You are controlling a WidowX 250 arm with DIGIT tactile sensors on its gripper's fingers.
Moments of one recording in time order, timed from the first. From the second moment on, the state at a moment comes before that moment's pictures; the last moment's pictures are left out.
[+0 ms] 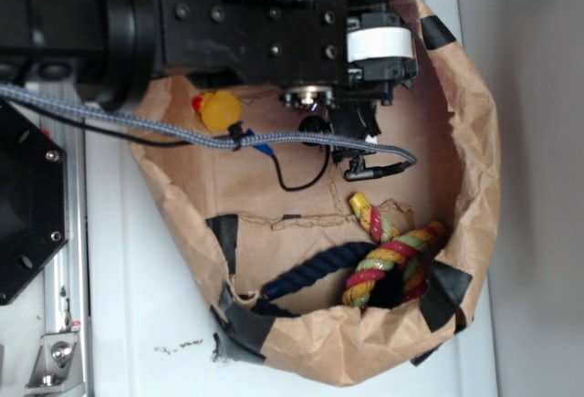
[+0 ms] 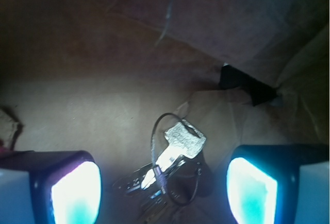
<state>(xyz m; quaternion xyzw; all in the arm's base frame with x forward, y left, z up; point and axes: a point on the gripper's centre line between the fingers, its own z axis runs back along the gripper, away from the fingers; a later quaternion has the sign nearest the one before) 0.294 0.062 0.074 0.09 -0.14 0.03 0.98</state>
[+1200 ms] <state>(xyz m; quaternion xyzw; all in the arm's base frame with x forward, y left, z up) 0.301 0.064 0.027 0.10 -0.13 0.03 0.99</state>
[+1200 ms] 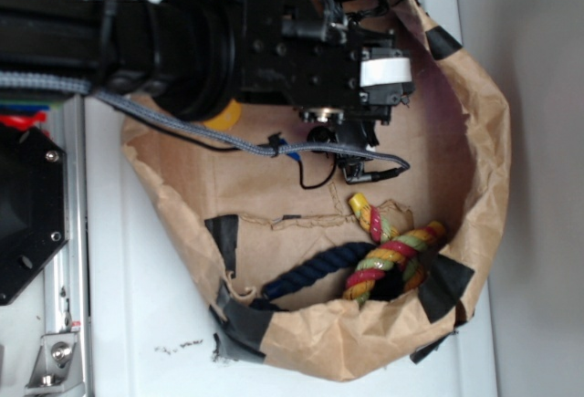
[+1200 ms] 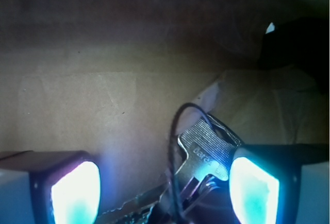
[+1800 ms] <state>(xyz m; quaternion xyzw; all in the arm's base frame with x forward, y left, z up) 0.299 0.065 0.025 0.10 -0.13 0.04 0.99</state>
